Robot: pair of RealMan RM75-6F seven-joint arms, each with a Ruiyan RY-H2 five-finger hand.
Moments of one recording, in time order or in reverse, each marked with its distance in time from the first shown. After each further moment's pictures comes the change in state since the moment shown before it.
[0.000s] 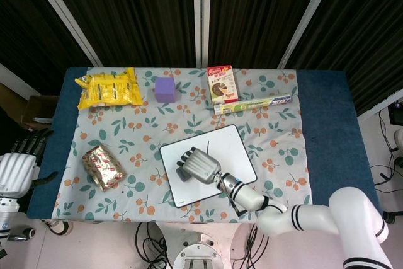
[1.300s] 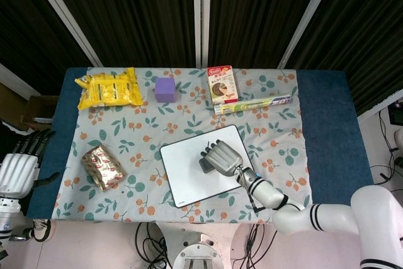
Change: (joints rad) left arm -0.001 -0.001 0.002 -0.013 0.014 0.005 0.012; right arm -0.048 0.184 -0.070 -0.164 0.136 0.034 -0.041
